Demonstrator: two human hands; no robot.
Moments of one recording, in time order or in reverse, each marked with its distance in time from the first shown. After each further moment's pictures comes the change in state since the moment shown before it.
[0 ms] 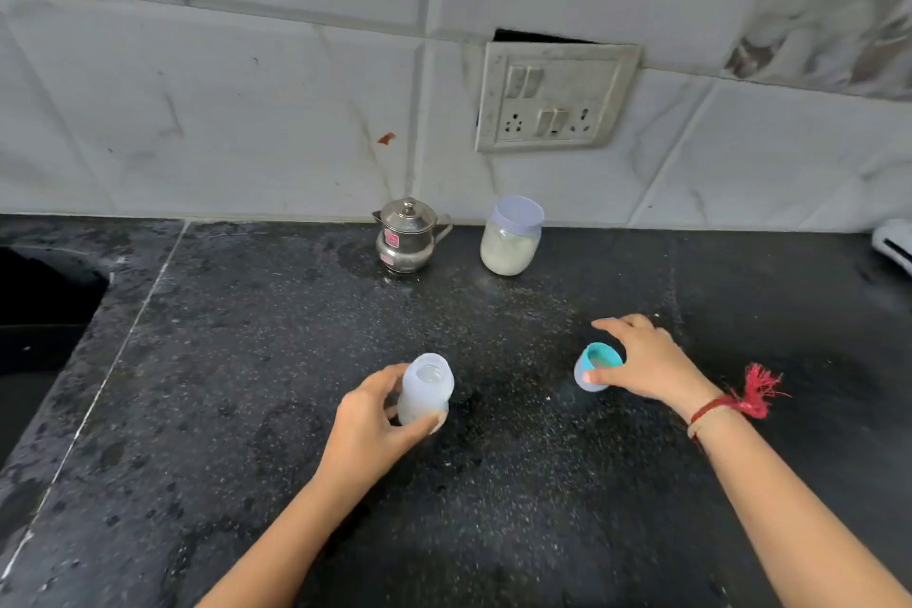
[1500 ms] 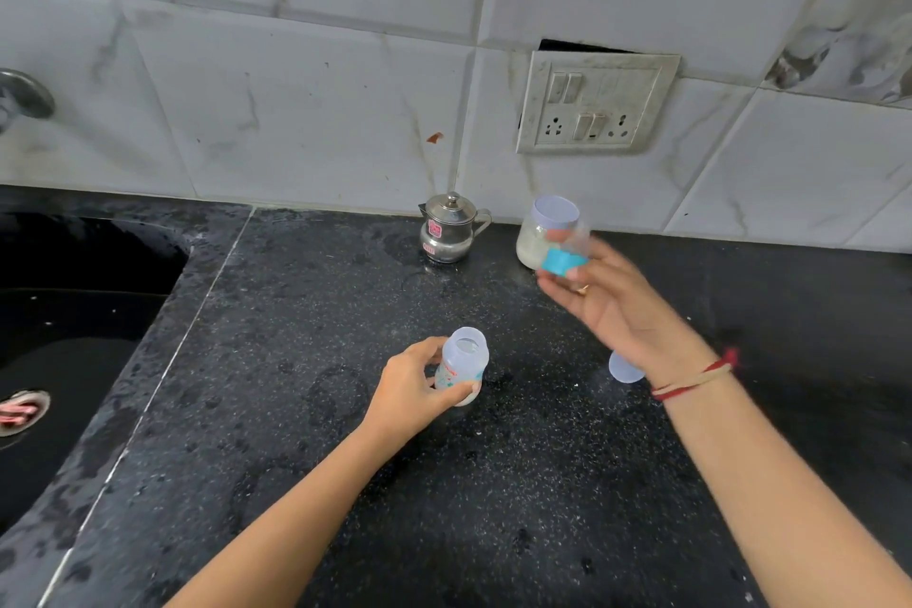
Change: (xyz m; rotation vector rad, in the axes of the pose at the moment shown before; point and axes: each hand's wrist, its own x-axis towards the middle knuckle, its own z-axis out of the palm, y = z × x) left_hand 0.000 0.003 -0.001 0.011 0.012 -0.020; right_hand -0.054 -0.106 -0.036 1.645 -0.265 -0.465
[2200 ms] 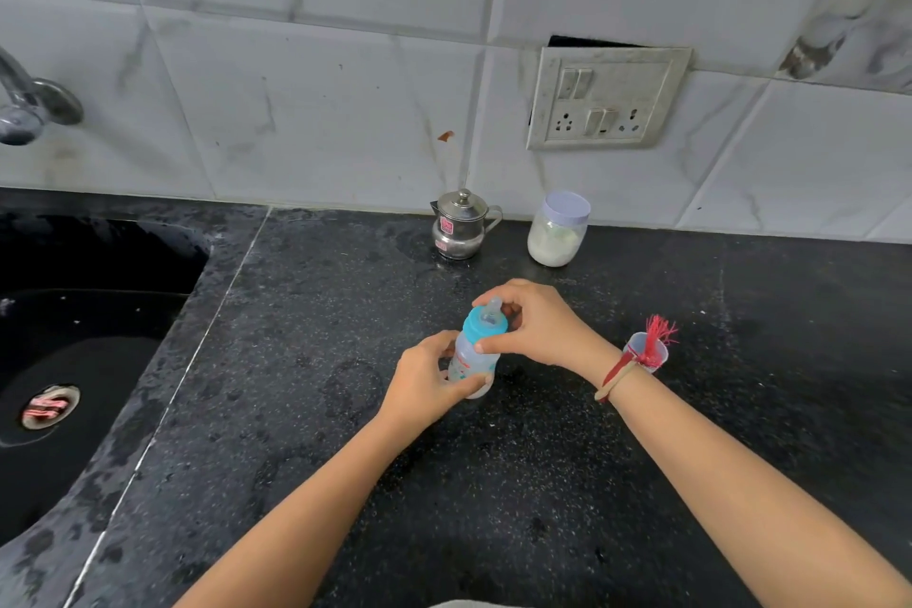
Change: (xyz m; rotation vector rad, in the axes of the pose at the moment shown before) left_hand 0.003 -0.004 0.002 0.050 0.011 0.030; right_hand 0.022 0.058 0.031 -1.261 -0.133 -0.066
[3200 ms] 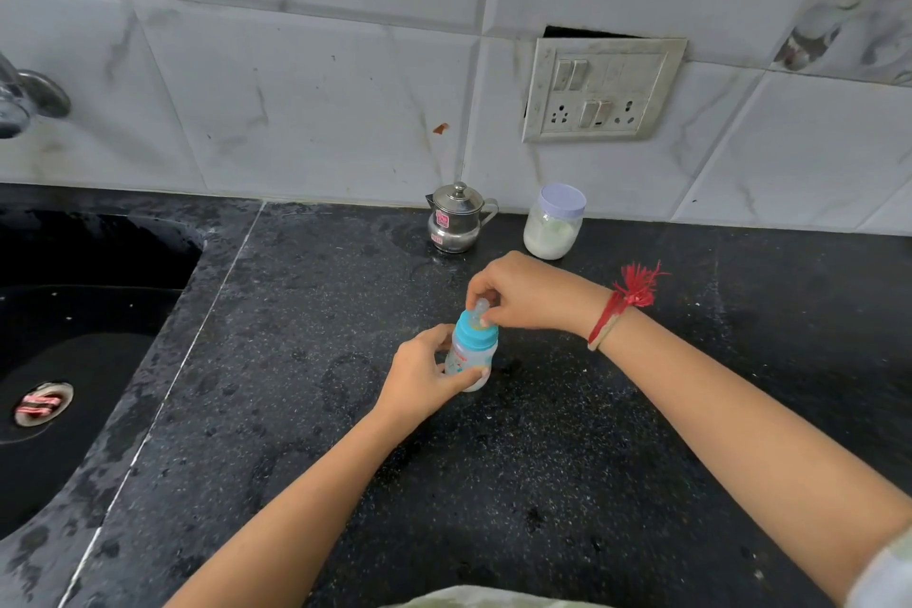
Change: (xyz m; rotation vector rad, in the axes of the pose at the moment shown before) left_hand -0.001 -0.004 -0.001 -0.008 -0.005 0.014; right_hand 0.020 -0.034 -0.026 -0.463 -0.291 -0.144
